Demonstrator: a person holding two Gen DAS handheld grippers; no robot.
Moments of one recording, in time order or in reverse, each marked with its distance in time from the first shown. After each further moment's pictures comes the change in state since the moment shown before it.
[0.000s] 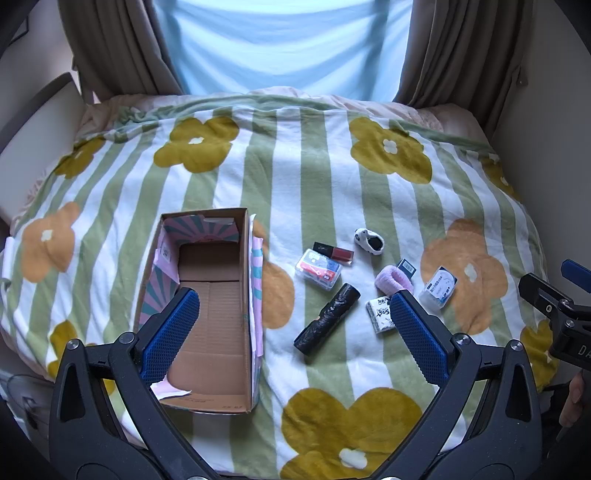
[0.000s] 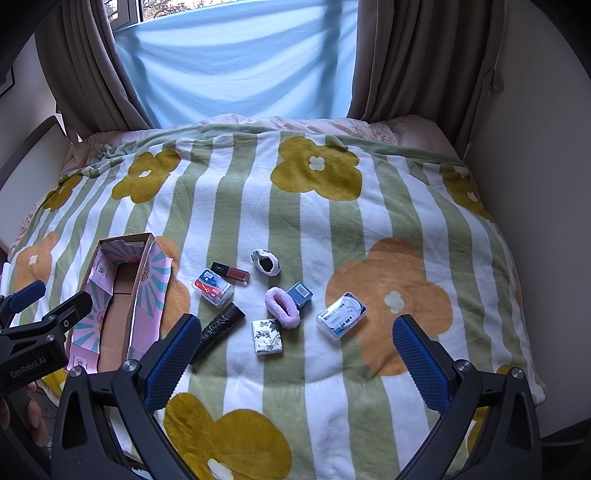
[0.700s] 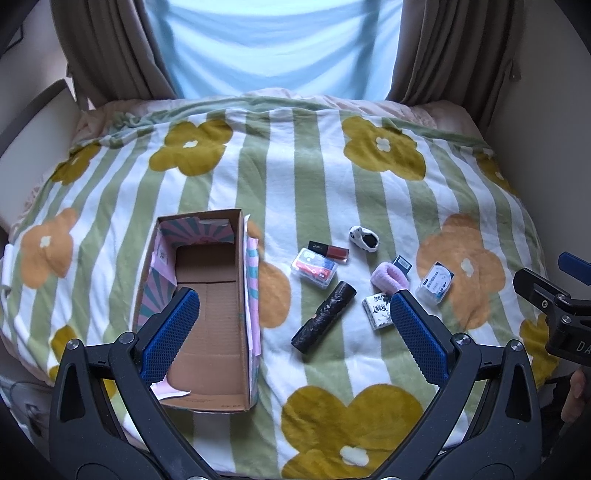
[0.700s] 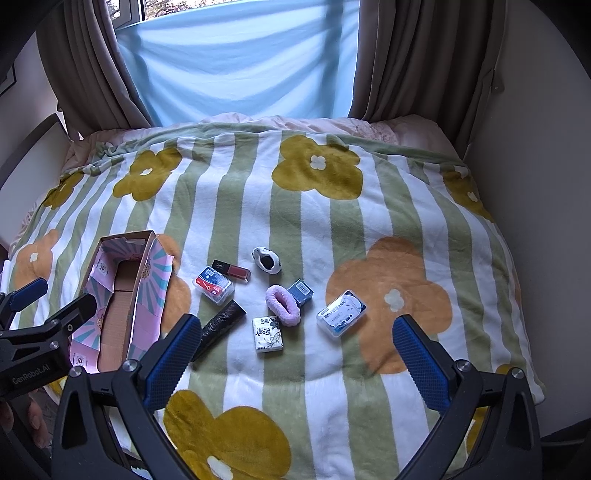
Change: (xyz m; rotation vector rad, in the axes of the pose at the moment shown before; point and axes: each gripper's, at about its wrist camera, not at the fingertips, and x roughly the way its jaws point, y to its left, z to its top) left arm -0.003 -0.010 -0.004 0.028 -0.004 -0.008; right arm -0.003 0.000 -0.001 -0.003 0.002 0.001
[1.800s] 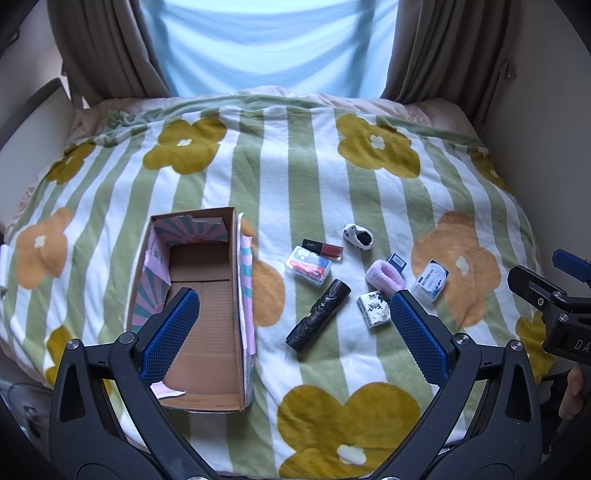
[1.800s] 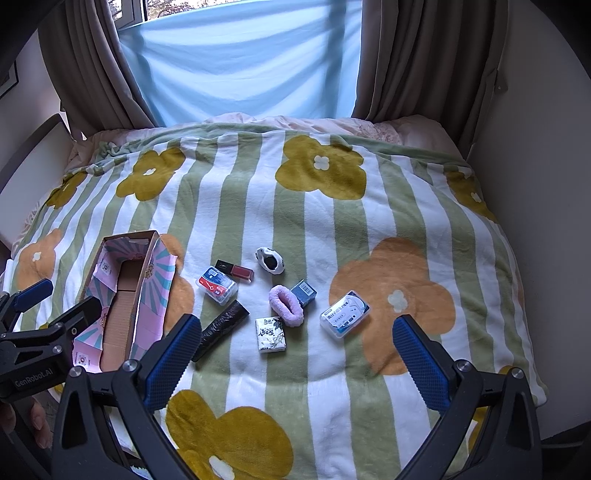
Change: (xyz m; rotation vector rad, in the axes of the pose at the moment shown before) left arm 0.002 -0.005 0.000 -0.005 0.005 -0.015; right arm 0.000 0.000 0.001 0.002 0.000 0.004
